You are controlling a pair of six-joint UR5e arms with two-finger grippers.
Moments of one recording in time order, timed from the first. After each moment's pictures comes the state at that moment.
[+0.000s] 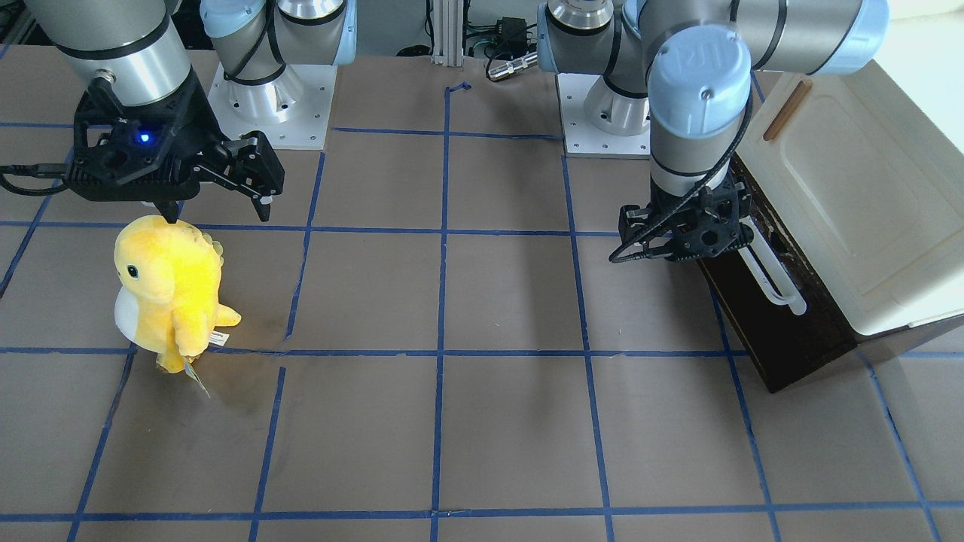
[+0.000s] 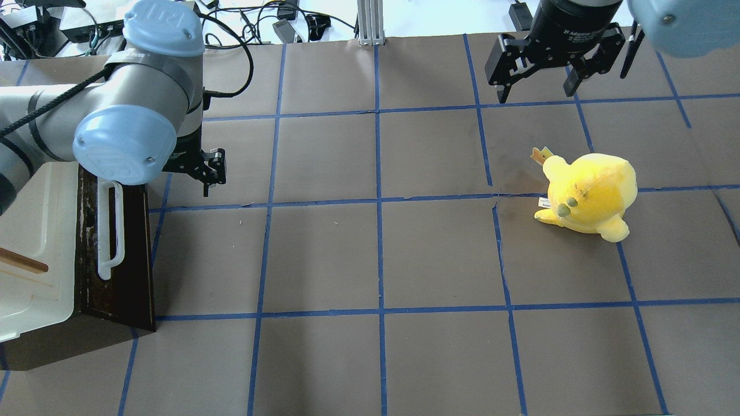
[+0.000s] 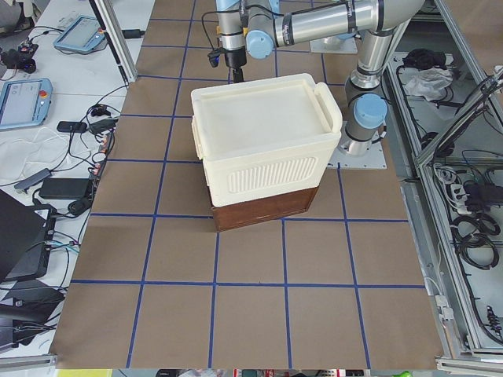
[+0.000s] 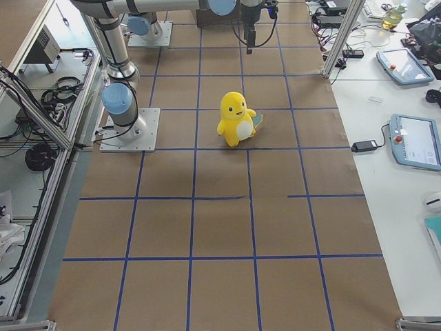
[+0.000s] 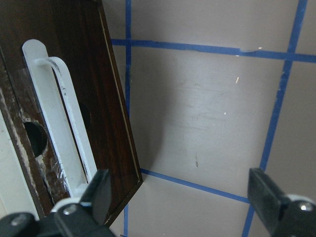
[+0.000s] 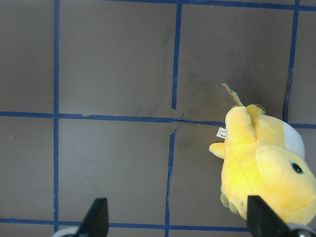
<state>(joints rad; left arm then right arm) -1.61 -1.70 -1.76 -1.42 2.01 -0.18 1.60 -1.48 1.44 -1.57 -1.58 -0.02</state>
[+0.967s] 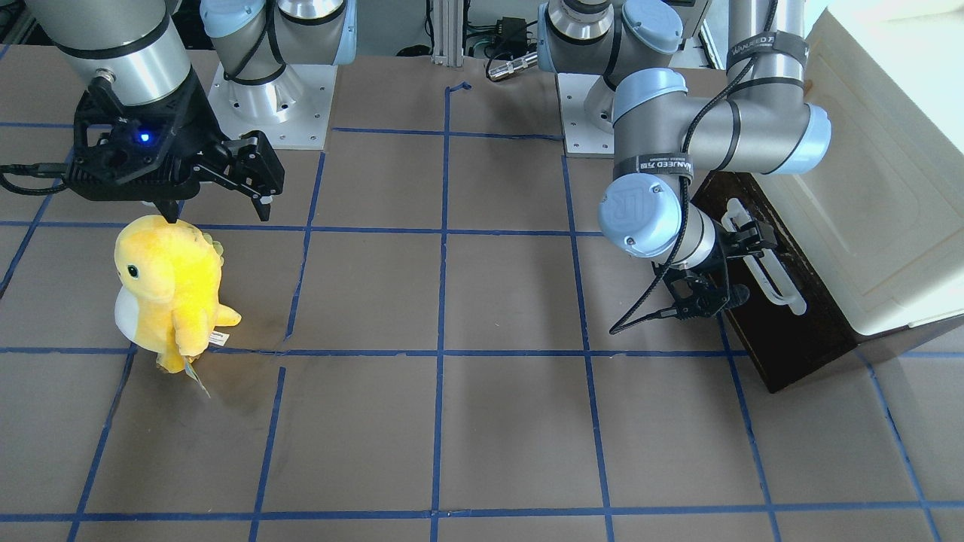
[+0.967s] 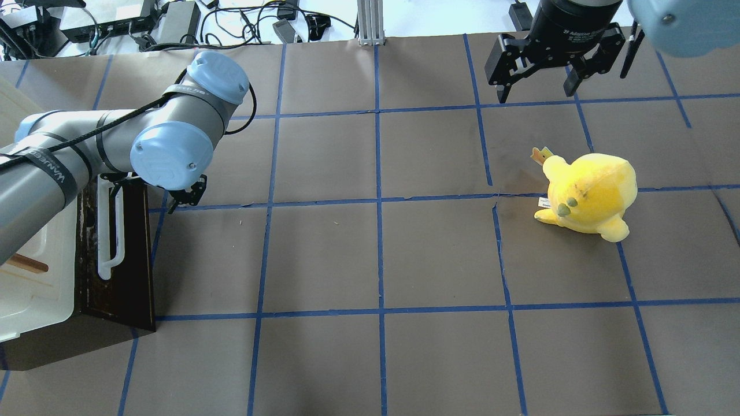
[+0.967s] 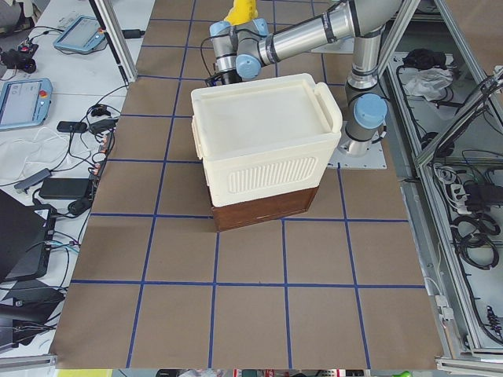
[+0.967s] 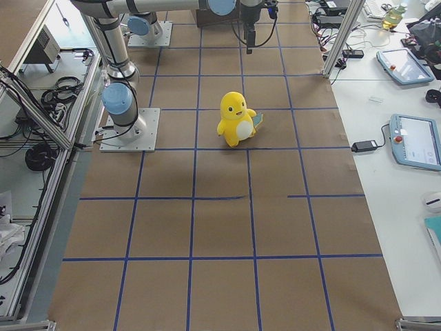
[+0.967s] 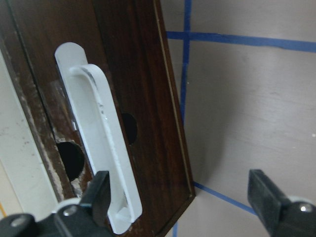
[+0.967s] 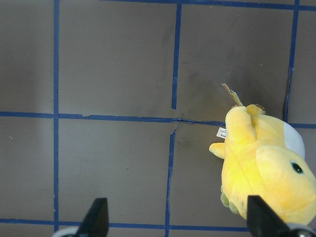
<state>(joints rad) -1.61 -1.85 -1.80 -1.45 2.37 -0.26 1.60 -1.48 1.44 -1.57 -1.58 -0.02</state>
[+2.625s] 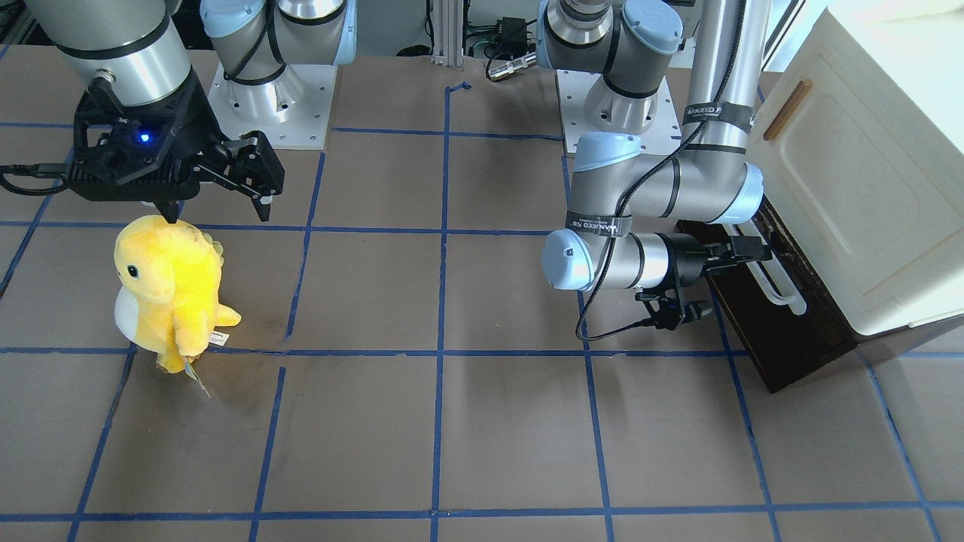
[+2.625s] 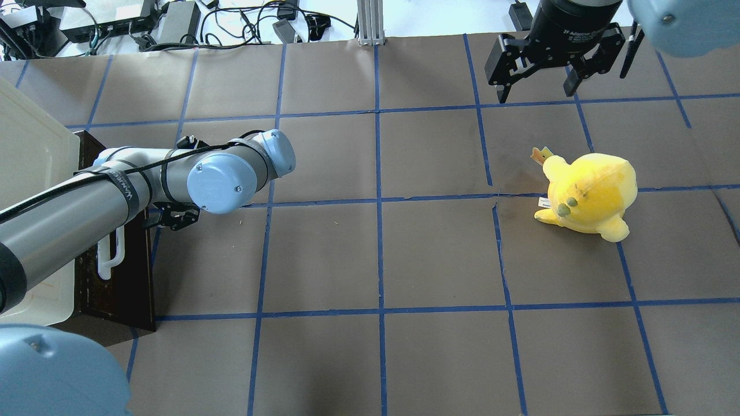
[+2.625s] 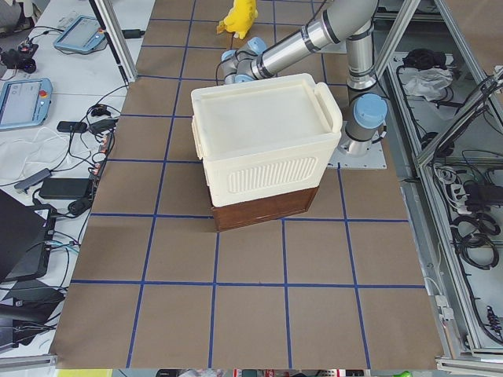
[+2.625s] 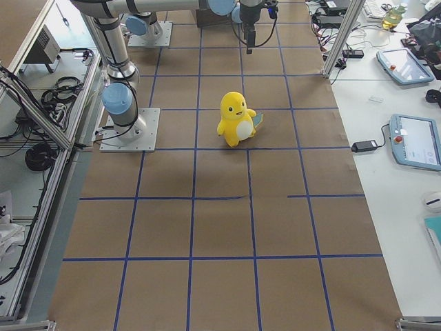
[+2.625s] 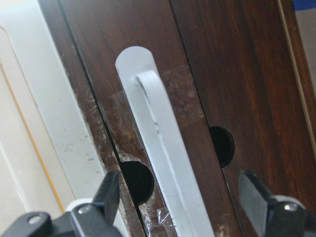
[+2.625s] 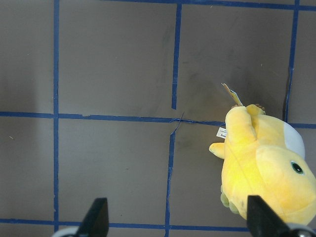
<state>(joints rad) -1.67 -1.97 -1.88 -1.65 2.77 -0.55 1.60 -1.48 1.44 -1.57 -1.58 -0.02</state>
